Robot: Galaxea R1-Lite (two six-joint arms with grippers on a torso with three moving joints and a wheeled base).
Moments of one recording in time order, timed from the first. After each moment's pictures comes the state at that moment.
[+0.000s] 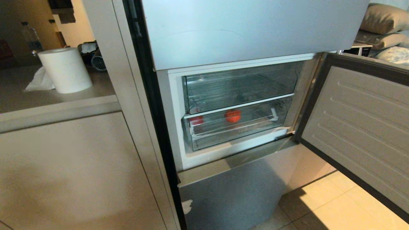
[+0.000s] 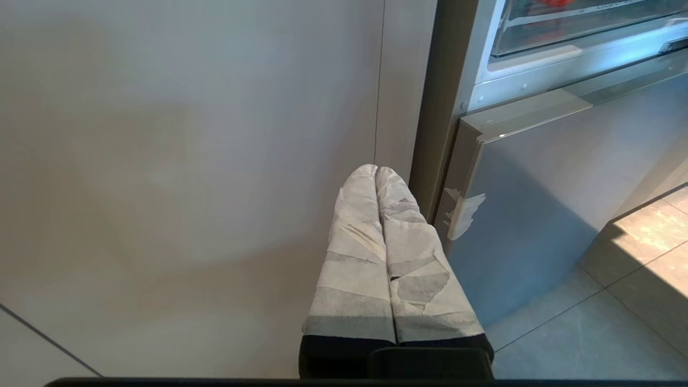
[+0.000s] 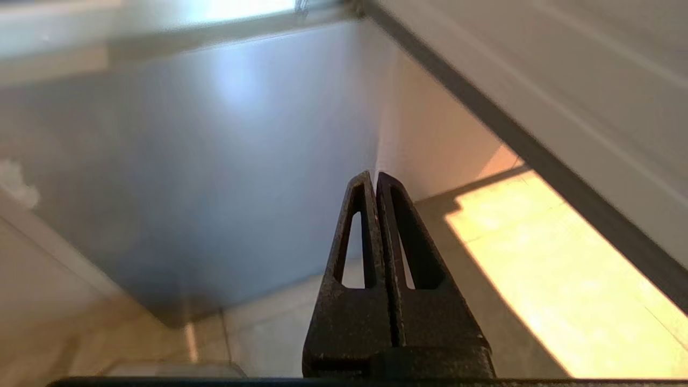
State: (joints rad) left arm 0.00 0.00 0.00 -0.01 0.00 0.00; right arm 0.00 0.04 -0.05 0.11 -0.03 0.00
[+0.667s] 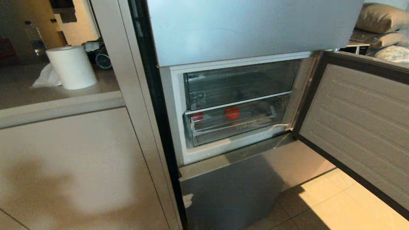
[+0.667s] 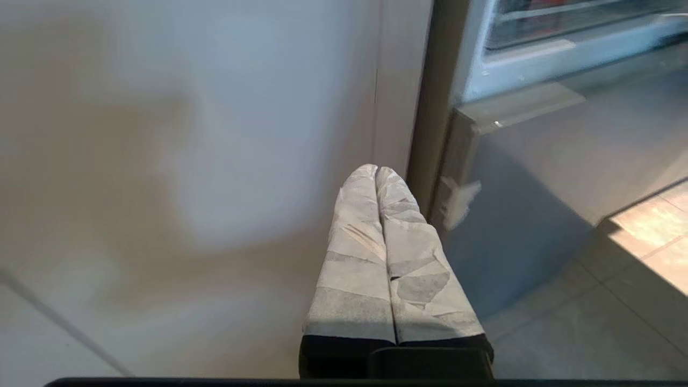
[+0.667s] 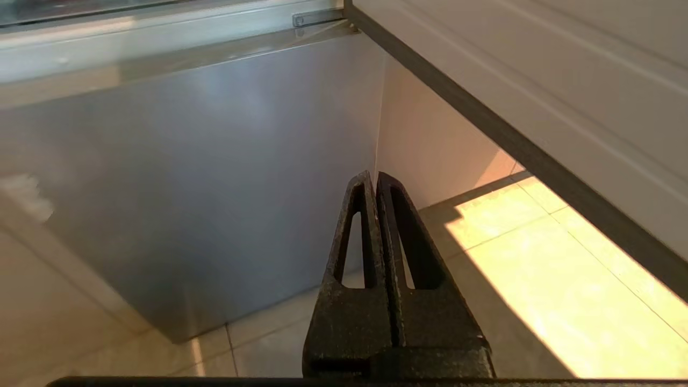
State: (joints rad) left arm 0.00 0.00 0.00 -0.01 0.00 0.00; right arm 0.00 0.00 -0.04 0.11 -0.04 0.03
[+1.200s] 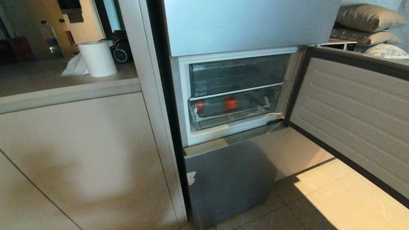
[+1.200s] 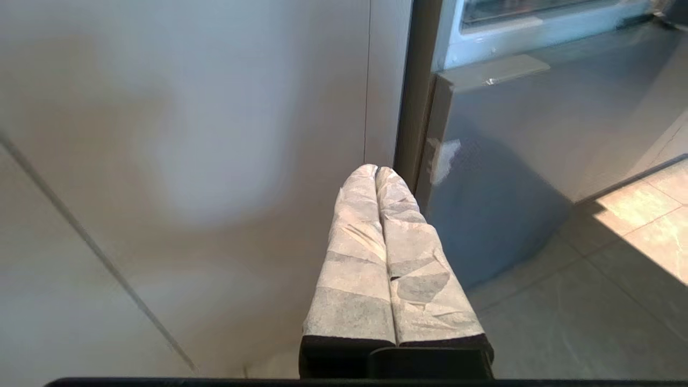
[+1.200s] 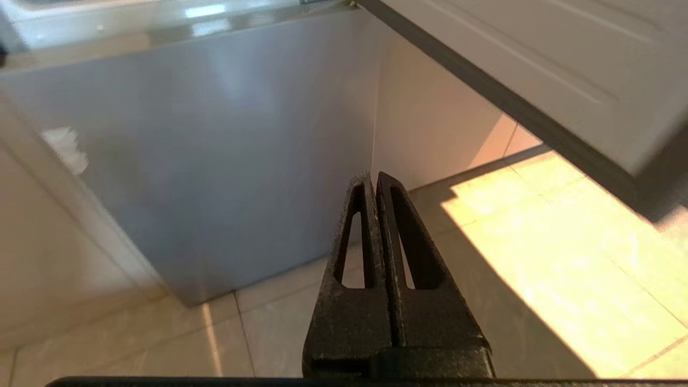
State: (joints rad) left arm 0.00 0.00 0.00 -0.01 0.00 0.00; right arm 0.00 0.00 -0.04 0.11 -0.04 0.03
